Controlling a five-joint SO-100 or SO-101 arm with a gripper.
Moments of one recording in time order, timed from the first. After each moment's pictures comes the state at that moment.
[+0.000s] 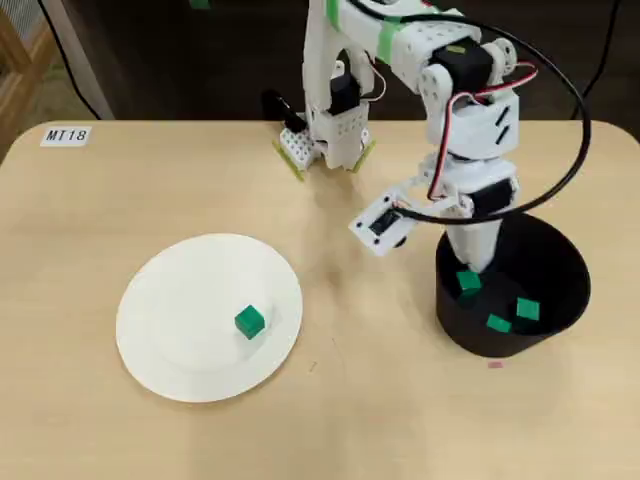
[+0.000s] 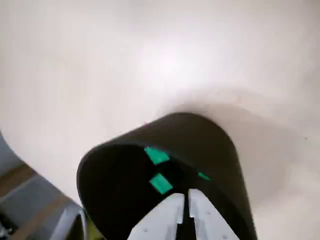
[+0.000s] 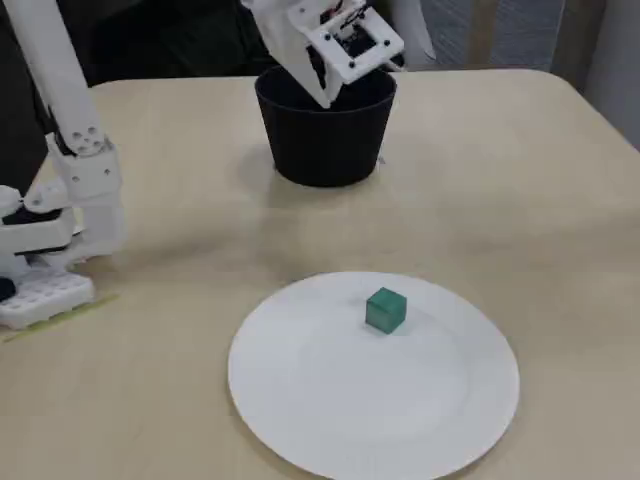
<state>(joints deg) -22.8 97.6 87.2 76.6 -0.5</state>
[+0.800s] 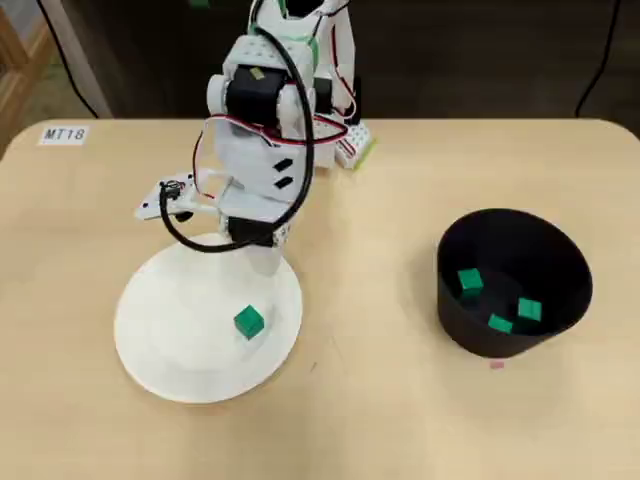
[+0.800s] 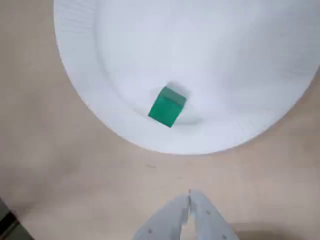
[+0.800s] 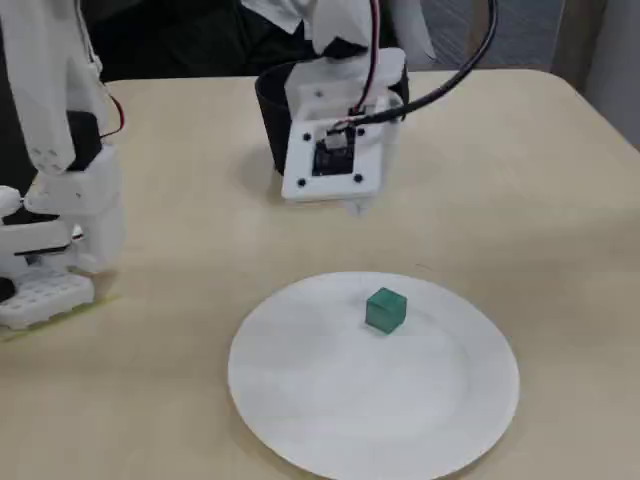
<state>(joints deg) 11.0 87.9 79.9 85.7 2.2</state>
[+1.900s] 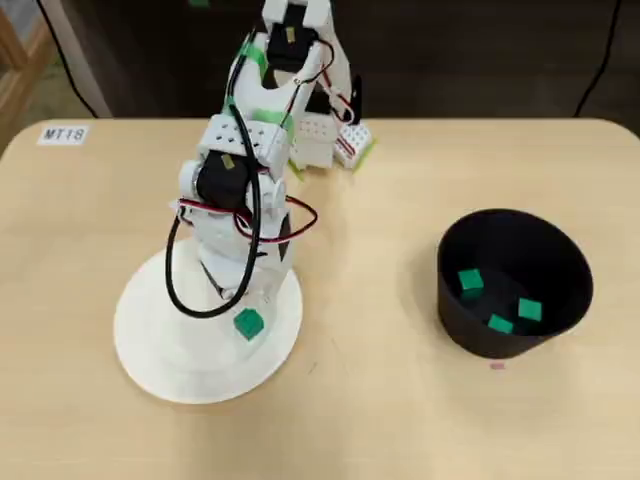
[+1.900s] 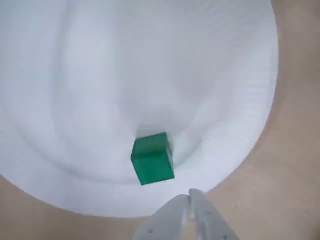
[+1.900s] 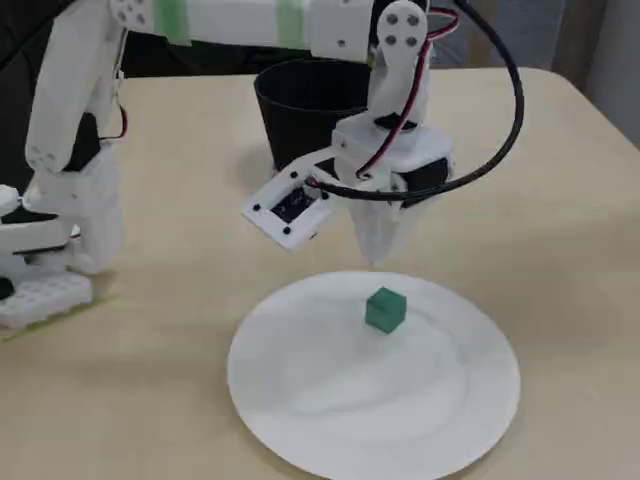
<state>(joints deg) 15.2 65.3 63.1 93.9 38.9</state>
